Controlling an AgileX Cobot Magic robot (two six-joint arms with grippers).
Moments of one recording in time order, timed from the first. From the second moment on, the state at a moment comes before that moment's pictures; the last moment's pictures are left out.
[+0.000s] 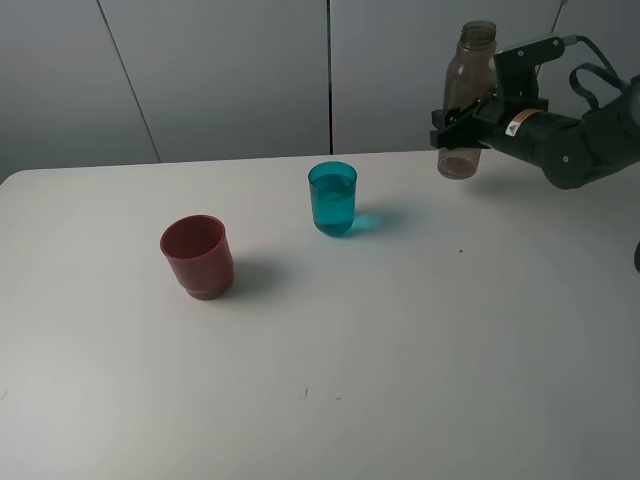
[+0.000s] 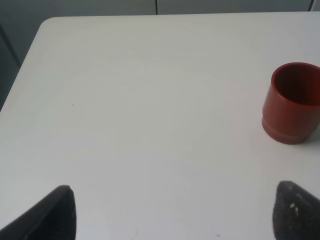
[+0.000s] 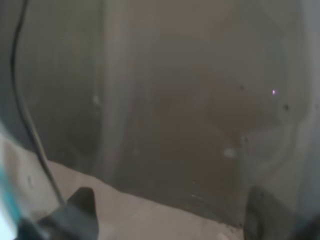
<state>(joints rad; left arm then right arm) 0.03 -0.01 -0.51 0.01 1.09 -0.02 0.09 2.08 -1.01 -0.28 -0.70 0.07</state>
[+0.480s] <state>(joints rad) 0.03 -0.01 -0.51 0.01 1.09 -0.02 0.04 2.17 -1.01 -0.30 -0.76 0.13</state>
